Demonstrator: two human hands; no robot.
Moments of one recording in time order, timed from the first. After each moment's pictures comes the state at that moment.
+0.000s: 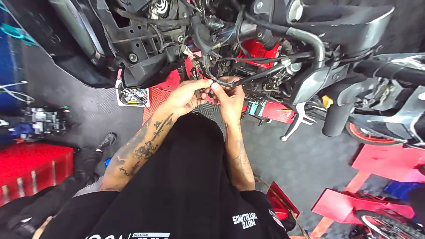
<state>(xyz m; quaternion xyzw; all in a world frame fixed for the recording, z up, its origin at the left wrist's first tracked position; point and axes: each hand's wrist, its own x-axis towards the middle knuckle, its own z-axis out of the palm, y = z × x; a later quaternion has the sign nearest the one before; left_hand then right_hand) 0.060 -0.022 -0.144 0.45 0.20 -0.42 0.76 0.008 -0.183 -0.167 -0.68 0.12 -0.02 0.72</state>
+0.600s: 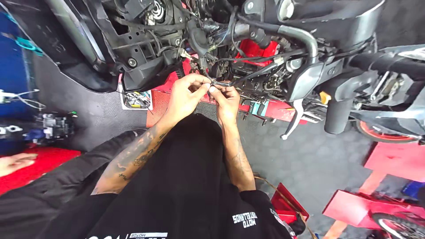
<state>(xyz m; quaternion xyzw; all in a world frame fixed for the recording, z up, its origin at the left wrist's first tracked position) 0.038 -0.021 -0.138 0.76 -0.06 -0.14 0.63 0.001 -0.180 -0.190 -0.57 0.13 -0.05 0.81</state>
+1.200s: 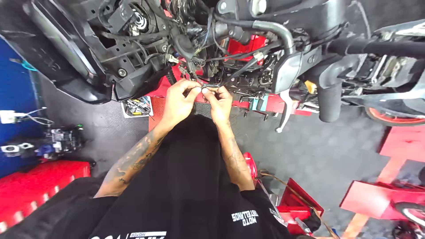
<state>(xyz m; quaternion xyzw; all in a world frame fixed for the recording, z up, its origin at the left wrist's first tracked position) 0.038 -0.029 -0.149 0.82 -0.10 -0.13 0.55 -0.007 -0.183 -0.193 -0.64 0.13 -0.09 0.75</state>
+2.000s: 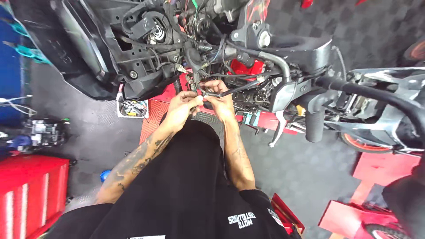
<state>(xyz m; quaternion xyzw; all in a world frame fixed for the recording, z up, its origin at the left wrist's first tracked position) 0.031 -0.029 -0.142 0.57 0.17 -0.28 0.76 0.042 -0.209 -0.188 -0.62 0.00 0.08 0.78</state>
